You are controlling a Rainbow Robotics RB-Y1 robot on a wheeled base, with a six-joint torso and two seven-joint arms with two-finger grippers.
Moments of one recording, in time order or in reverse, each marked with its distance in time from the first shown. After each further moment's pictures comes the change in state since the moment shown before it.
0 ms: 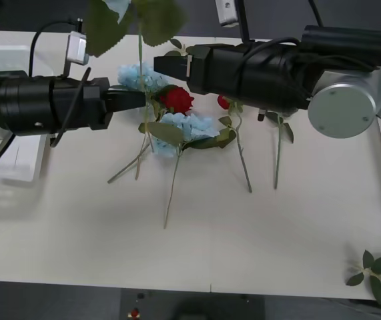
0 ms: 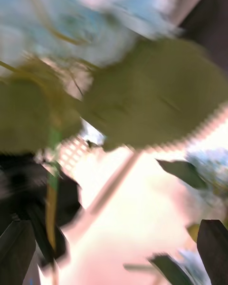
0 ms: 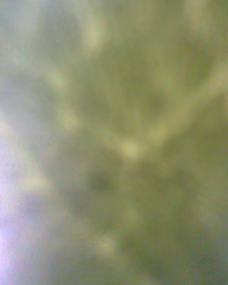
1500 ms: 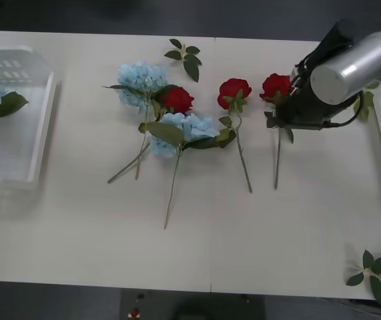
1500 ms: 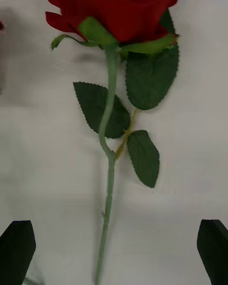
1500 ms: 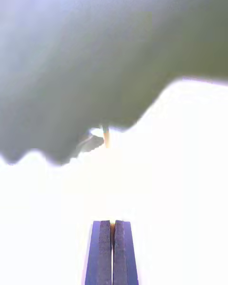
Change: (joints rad) right arm -0.024 0.175 -0.090 0.626 0.430 0.956 -0.372; left arm 0.169 0.409 0.308 0.526 -0.424 -0.200 -0.056
